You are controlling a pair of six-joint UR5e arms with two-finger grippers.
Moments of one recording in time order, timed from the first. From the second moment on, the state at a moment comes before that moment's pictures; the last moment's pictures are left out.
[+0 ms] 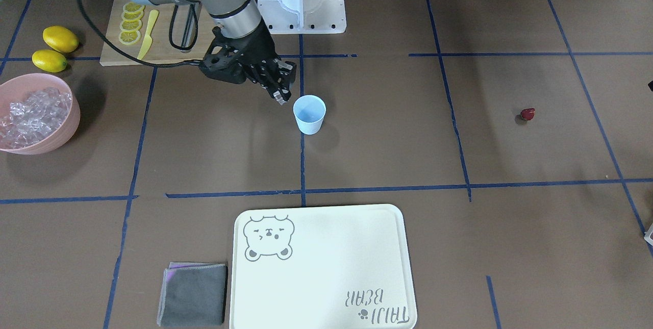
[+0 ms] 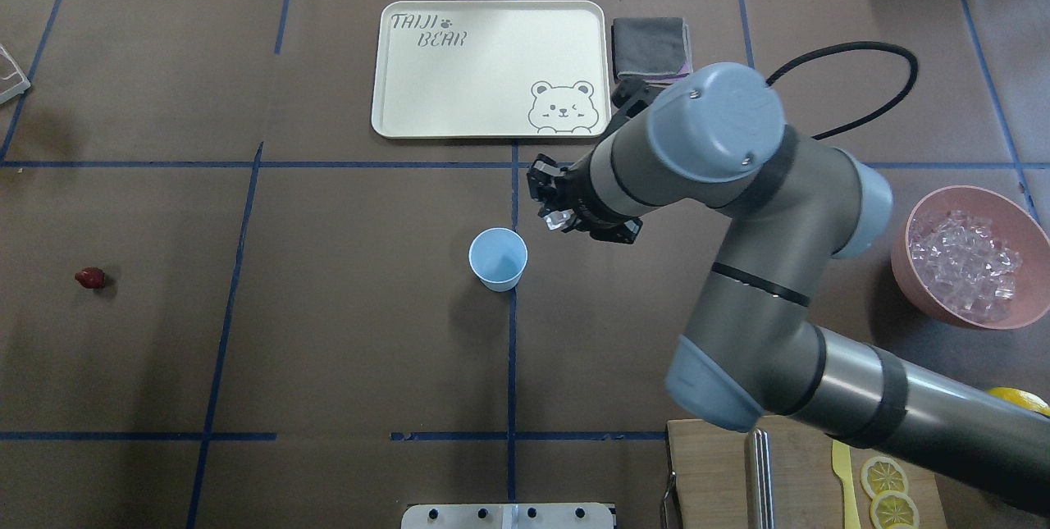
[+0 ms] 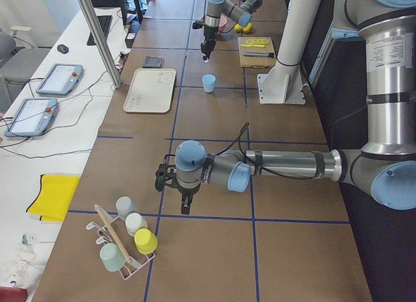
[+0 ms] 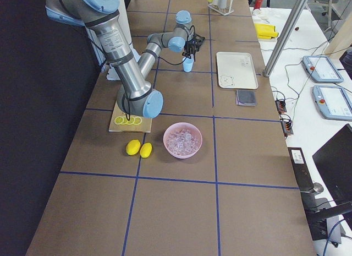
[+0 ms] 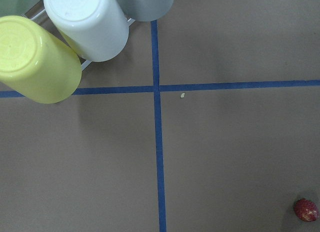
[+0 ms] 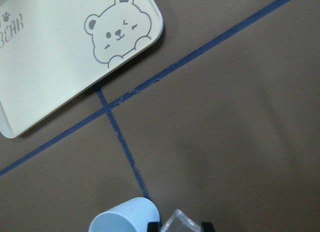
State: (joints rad) left arm -1.50 -1.44 -1.69 -1.84 -2.39 -0.17; right arm 0.53 -0.91 1.80 -1.43 1.85 1.78
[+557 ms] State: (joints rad) left arm -1.50 -1.44 -1.69 -1.84 -2.39 -0.20; right arm 0.46 -0.87 1.74 -1.43 1.79 1.79
